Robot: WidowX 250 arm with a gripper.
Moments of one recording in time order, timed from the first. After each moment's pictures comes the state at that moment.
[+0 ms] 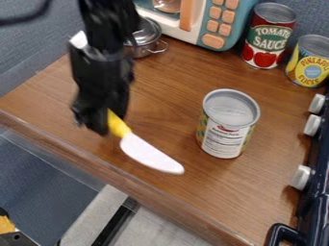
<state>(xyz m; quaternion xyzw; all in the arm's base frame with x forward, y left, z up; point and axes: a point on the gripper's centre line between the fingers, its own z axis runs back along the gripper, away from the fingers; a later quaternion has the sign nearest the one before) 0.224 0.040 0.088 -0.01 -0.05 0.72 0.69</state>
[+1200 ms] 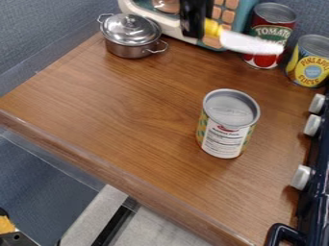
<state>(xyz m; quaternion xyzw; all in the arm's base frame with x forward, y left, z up) 0.382 0.007 0.140 -0.10 -0.09 0.77 0.62</state>
